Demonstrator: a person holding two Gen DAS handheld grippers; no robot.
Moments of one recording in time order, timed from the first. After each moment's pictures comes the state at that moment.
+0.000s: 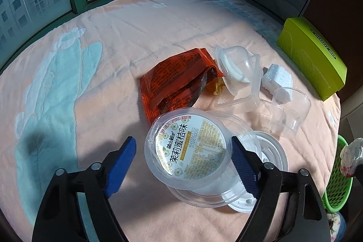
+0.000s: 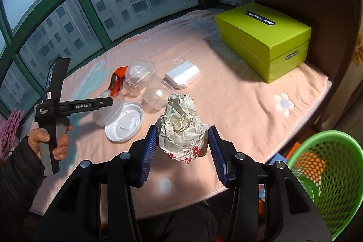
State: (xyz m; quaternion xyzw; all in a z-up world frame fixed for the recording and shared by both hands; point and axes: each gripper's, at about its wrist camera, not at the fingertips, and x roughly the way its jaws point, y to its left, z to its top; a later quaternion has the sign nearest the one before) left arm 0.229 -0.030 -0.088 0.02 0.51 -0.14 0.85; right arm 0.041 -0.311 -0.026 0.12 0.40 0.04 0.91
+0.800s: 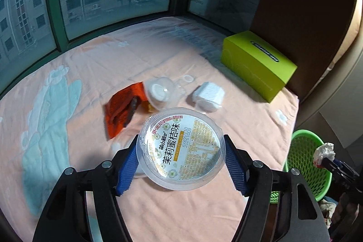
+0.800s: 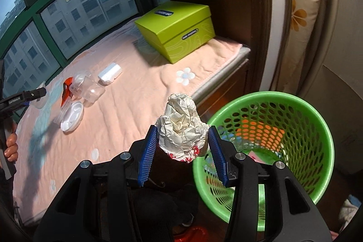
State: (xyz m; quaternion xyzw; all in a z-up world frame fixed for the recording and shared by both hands) left arm 0.145 -0.087 0.000 0.03 0.43 -0.22 0.87; right arm -0.052 -0.418 -0.040 0.16 0.39 -0.10 0.90
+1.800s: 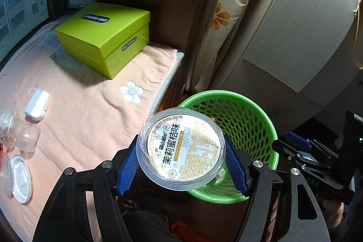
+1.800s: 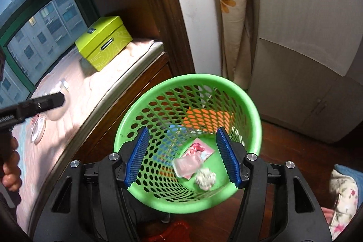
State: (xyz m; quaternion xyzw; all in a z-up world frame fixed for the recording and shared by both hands) left arm 0.030 -0.346 -0.028 0.12 0.45 -0.43 0.77; right arm -0.147 -0.518 -0.053 0.21 0.38 -0.20 0.88
